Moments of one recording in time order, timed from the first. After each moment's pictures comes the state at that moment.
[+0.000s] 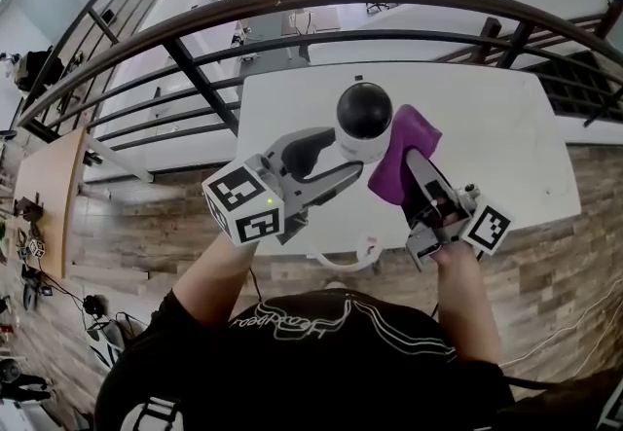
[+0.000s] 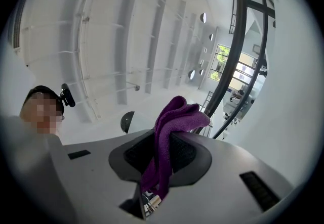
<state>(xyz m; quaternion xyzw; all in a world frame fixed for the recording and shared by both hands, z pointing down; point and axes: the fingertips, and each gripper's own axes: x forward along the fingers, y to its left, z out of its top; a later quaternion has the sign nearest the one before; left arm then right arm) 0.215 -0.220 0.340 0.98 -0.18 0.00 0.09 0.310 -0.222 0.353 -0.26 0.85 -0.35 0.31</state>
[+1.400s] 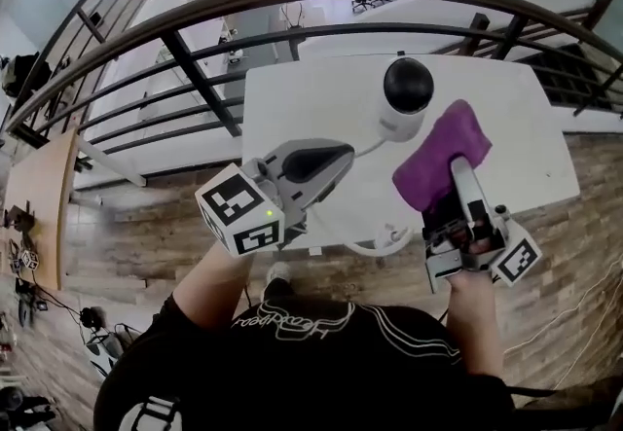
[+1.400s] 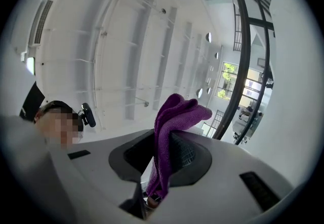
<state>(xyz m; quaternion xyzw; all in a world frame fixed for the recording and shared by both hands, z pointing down) 0.152 -0.198 0.349 0.99 -0.16 0.00 0.06 0.284 -0.163 0.309 -0.28 0.82 -0.28 0.42</state>
